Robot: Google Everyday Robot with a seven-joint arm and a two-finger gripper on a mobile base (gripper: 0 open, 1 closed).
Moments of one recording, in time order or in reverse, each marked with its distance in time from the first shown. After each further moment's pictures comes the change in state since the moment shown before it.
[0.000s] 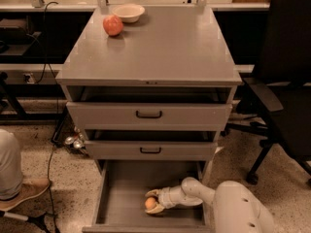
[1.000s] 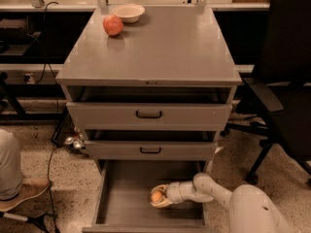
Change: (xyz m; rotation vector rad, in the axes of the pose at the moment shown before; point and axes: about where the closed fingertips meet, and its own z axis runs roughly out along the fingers) arm -0.034 -0.008 -0.059 0.013 -0.128 -0.043
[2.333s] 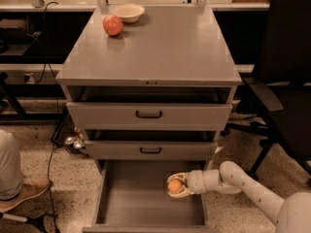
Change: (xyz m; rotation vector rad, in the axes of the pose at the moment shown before) arm -0.108 0.005 -0.141 0.025 -0.112 -0.092
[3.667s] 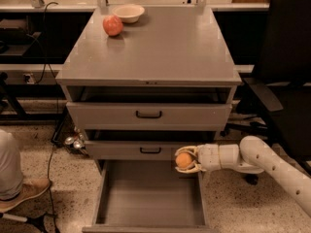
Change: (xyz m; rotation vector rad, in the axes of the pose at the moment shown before) arm -0.172 -0.042 -0.088 0.118 0.041 -0.231
